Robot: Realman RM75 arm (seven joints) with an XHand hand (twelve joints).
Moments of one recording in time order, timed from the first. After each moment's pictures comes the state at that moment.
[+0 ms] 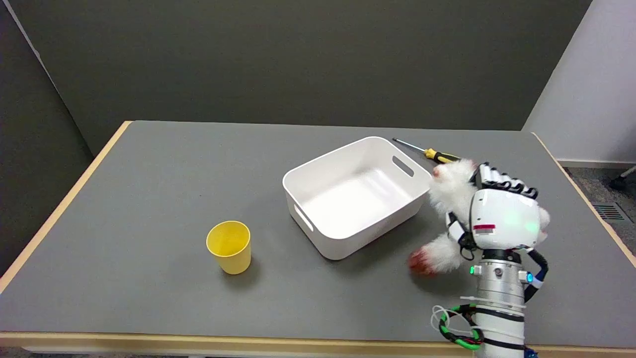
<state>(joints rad) -0.21 -1.06 -2.35 1.54 1.31 1.64 -0.95</state>
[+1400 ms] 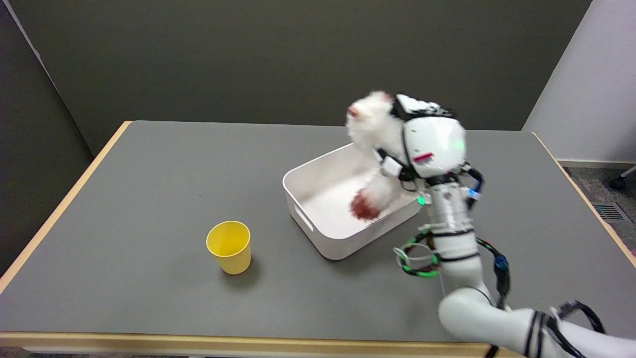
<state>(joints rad) 0.09 -1.04 -2.25 1.45 1.11 1.18 -0.58</state>
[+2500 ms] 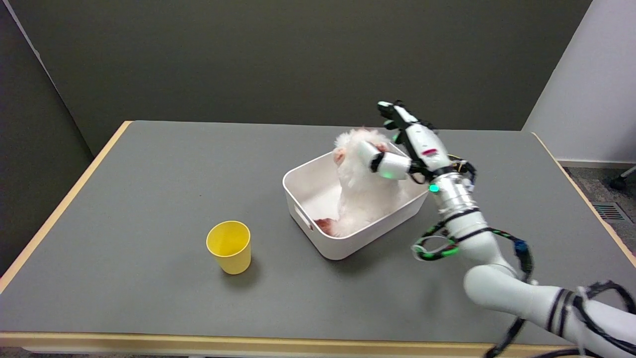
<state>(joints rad) 0.10 -0.91 -2.17 1.42 1.29 0.83 0.04</state>
